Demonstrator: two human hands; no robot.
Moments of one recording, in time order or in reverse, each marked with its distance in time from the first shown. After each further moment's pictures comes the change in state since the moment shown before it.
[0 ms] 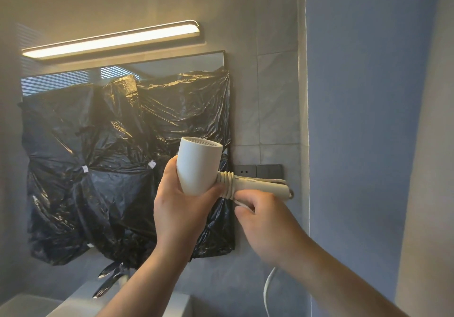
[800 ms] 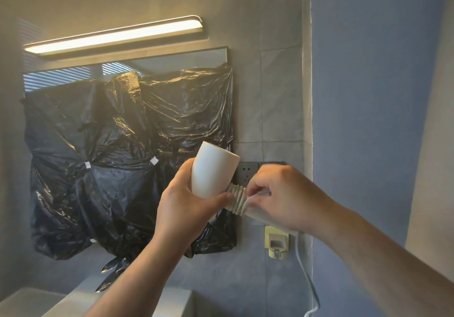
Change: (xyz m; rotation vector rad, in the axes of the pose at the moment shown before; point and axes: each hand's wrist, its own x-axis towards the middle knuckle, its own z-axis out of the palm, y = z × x) left_hand 0.004 -0.008 -0.010 0.135 -0.258 -0.018; right_hand 0.035 0.010 -0.043 -0.358 -0.108 -0.317
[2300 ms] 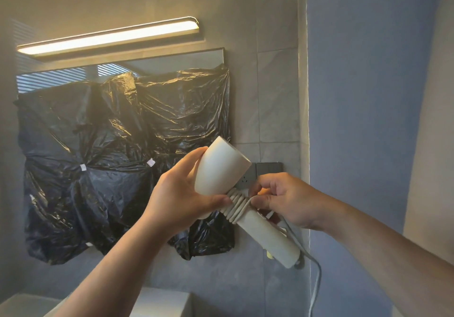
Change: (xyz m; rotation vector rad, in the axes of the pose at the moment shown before) left_hand 0.022 0.008 -0.021 -0.034 -0.228 0.140; right_hand -0.004 0.010 0.001 0.695 -0.270 0.294
